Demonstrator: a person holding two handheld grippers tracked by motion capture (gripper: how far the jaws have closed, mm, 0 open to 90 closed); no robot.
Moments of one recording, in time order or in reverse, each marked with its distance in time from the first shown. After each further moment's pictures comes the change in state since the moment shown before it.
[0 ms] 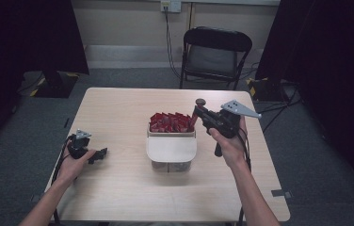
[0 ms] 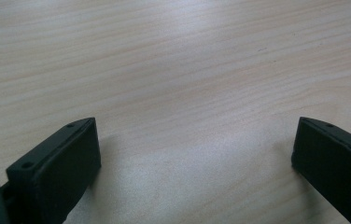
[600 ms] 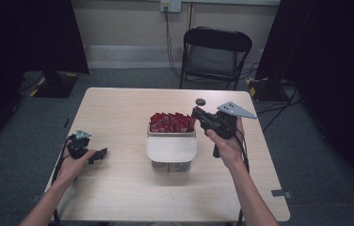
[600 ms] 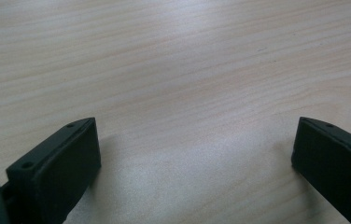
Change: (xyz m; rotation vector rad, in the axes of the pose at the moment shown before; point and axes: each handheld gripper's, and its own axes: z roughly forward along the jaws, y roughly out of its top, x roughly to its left) left arm 0.000 0.000 0.000 -0.002 0.000 -0.003; right arm 0.000 -0.008 0.007 0.032 -0.007 -0.006
